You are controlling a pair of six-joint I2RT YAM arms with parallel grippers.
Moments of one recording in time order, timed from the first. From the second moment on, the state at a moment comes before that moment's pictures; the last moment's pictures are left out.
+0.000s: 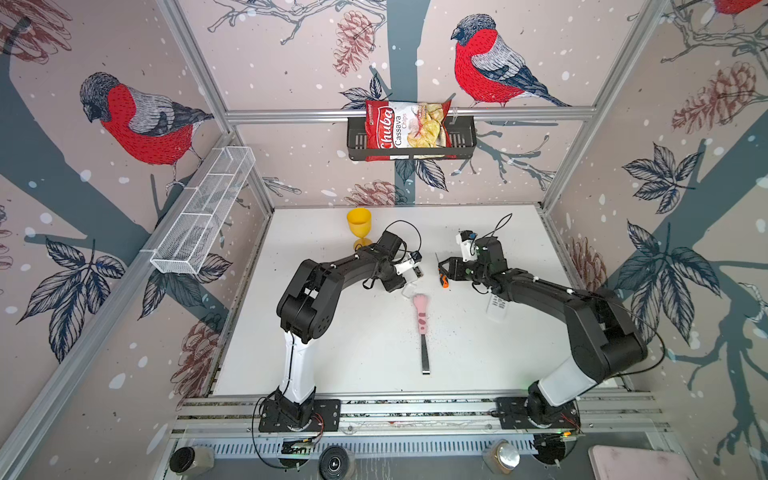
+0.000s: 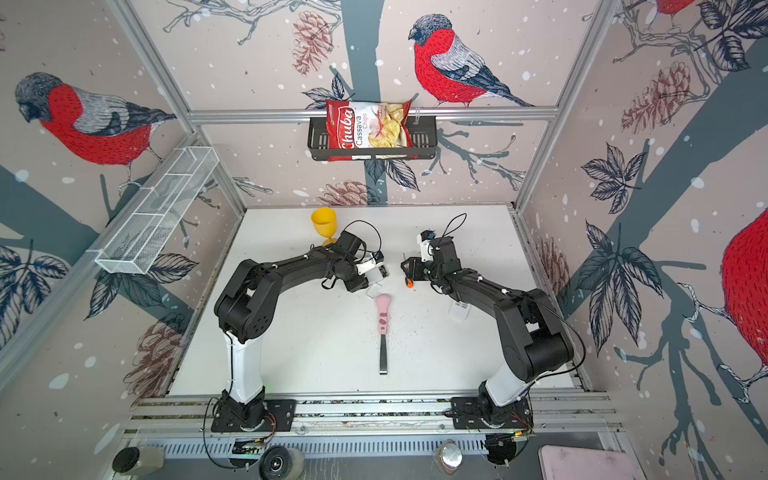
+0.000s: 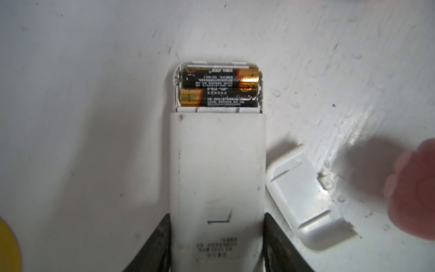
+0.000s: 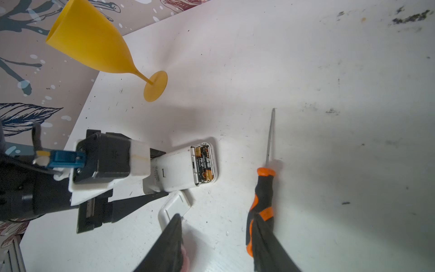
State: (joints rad) left arm -0.54 2.03 1.37 -0.46 0.16 0.58; right arm 0.40 1.61 0.86 0.09 -0.35 0.37
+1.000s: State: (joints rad) left arm -0.55 1.55 1.08 -0.24 0.18 0.35; right arm 0.50 1.78 0.95 -0.03 -0.12 0.29
